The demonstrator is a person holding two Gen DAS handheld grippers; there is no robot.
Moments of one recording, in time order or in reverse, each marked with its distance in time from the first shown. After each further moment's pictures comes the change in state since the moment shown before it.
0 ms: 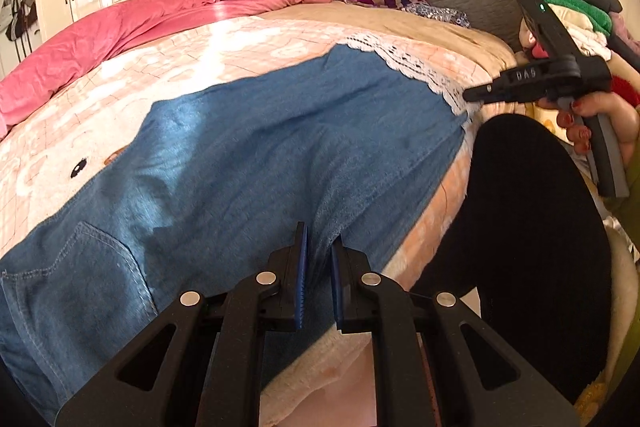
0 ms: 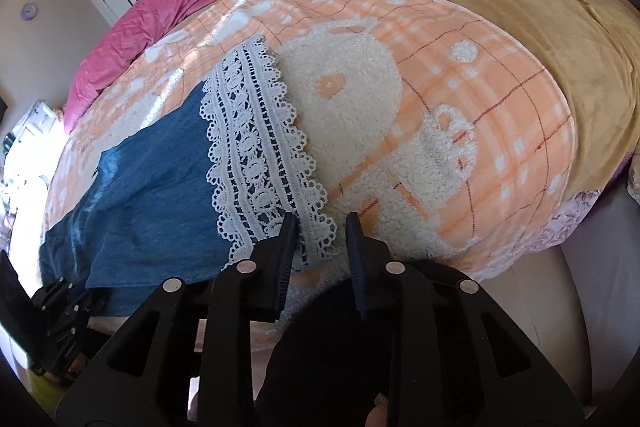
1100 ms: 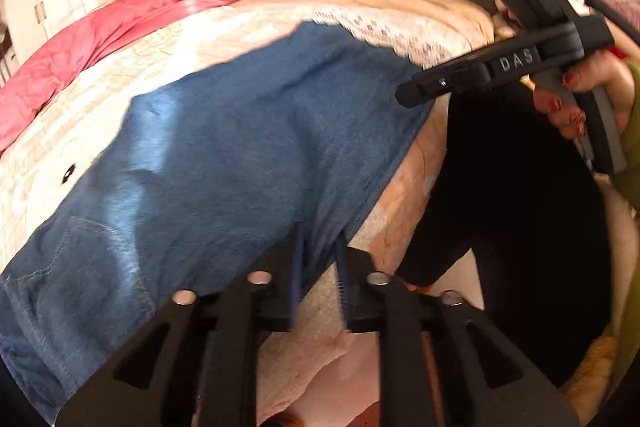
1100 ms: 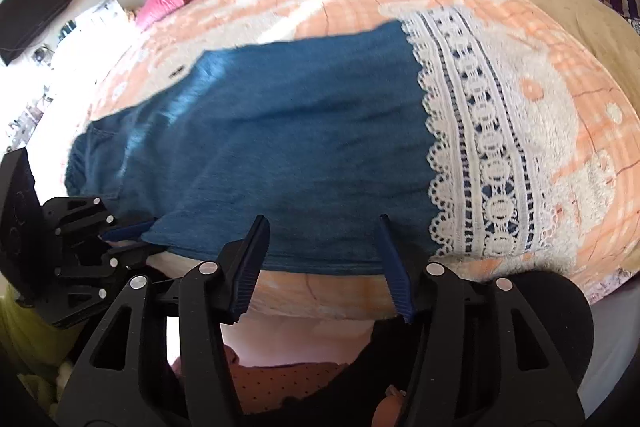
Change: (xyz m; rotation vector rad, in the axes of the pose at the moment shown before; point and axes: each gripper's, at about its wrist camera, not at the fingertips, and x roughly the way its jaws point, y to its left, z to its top) left arm -0.010 -0.008 -0.009 0.094 0.057 -0.029; right arm 0.012 0.108 -0.030 -0.359 0.091 0.181
